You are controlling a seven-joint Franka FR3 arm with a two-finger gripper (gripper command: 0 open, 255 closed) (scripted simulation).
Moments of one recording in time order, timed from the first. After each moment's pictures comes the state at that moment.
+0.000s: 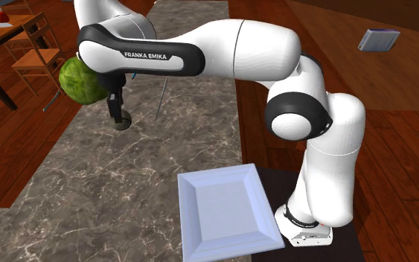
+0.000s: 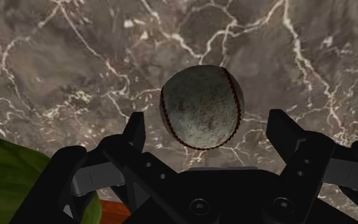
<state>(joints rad) -0.07 0.28 -0.15 -1.33 0.12 1.72 -0.61</state>
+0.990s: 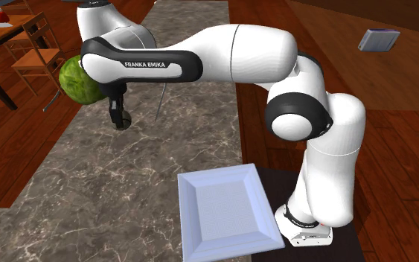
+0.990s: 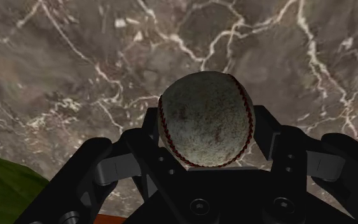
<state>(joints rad) -0.06 0.28 -0.14 -1.39 0.12 1.79 -0.61</state>
